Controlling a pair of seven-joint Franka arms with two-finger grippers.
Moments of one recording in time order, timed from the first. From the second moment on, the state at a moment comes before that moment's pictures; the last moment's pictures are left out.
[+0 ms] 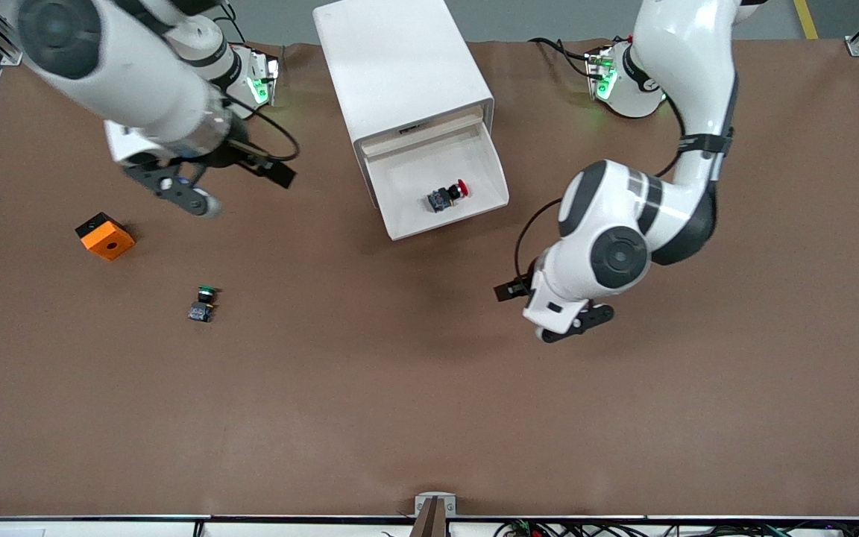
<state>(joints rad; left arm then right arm) -0.64 0.58 0.18 -1.45 -0.33 1.90 -0.69 0.39 0.15 -0.02 -1.40 0.19 1.36 0.85</state>
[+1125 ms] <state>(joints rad) -0.82 0.42 0.00 -1.87 -0.33 2.08 -0.79 -0.01 0.09 -0.02 -1.47 0.08 1.36 0.10</state>
